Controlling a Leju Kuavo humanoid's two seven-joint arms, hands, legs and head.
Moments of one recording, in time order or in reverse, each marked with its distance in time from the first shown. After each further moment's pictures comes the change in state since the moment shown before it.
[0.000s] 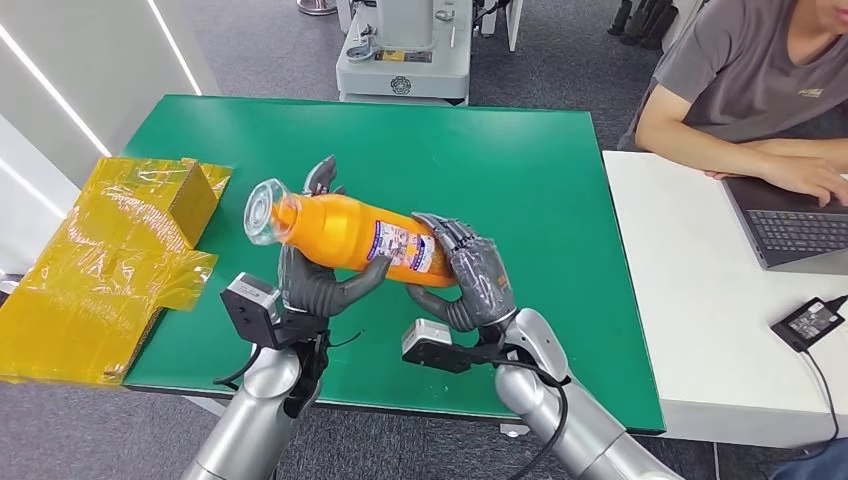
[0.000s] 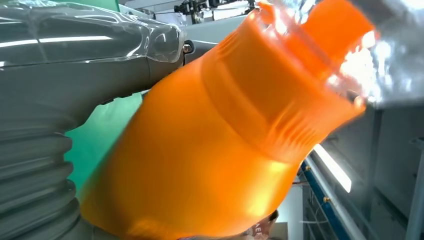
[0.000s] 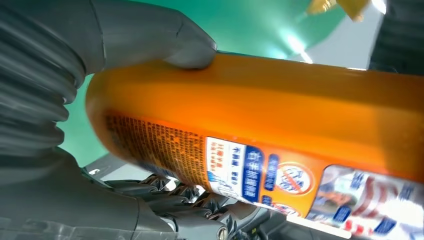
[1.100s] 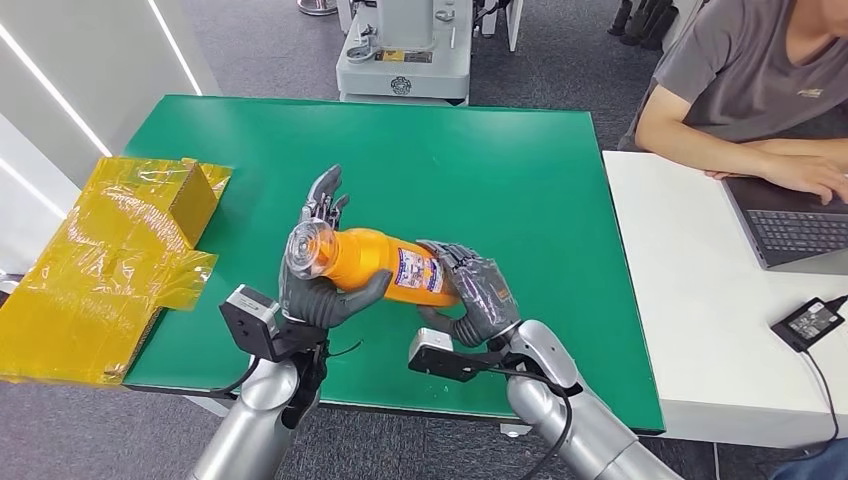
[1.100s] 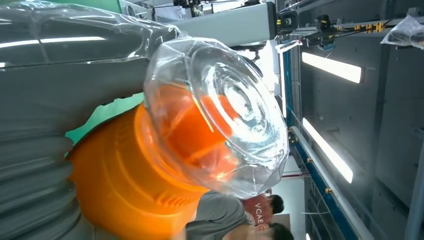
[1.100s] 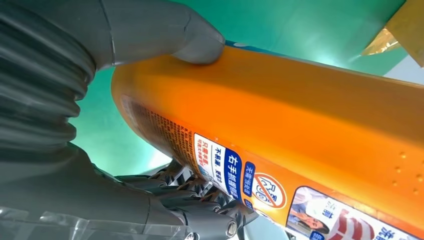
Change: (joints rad) left arm 0.040 0.000 0.000 -0.045 -0.019 -0.009 0.013; right arm 0.025 -0.041 0.004 0.022 0.044 0.090 0.069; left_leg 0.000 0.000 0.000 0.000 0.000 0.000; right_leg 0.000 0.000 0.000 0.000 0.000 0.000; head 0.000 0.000
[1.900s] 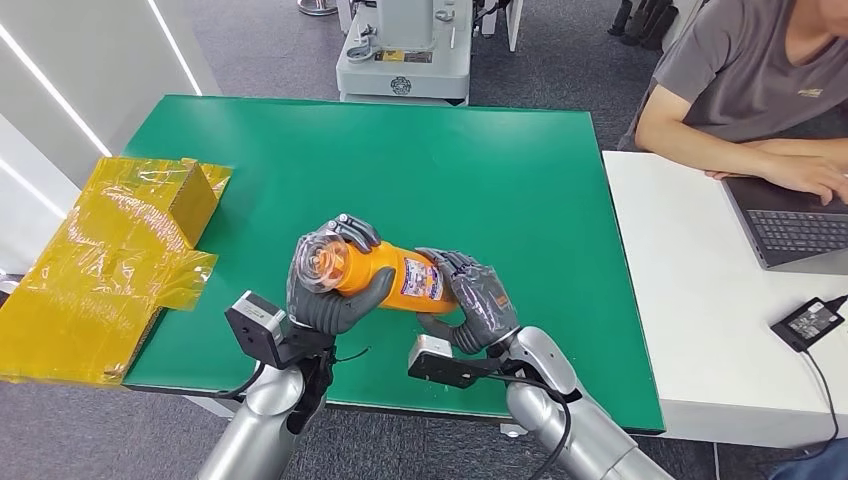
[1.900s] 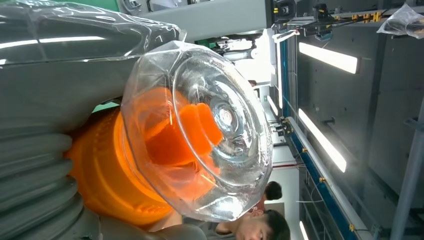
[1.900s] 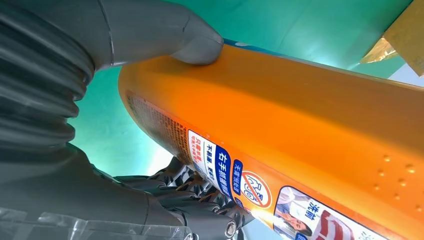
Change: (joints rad) left arm 0.011 -0.009 -0.014 -0.009 -0.011 -0.019 0.001; right arm 0.019 -0.001 0.002 -0.003 -0.007 -0.004 -0.004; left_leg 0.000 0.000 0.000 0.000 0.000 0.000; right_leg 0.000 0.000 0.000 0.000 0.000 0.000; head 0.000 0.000
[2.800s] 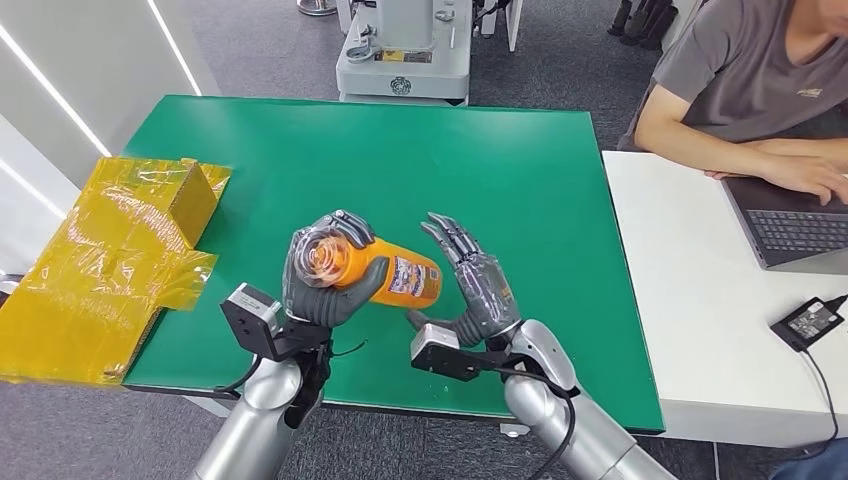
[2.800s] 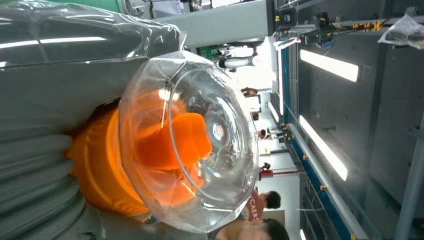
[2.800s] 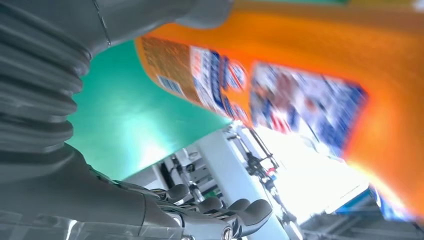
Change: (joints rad) left arm -0.024 0.008 0.000 0.014 0.028 0.024 -0.005; right arm -0.008 0.007 -0.006 -0.065 -0.108 -0.034 -0.019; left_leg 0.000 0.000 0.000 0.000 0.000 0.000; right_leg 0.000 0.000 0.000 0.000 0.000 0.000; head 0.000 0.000
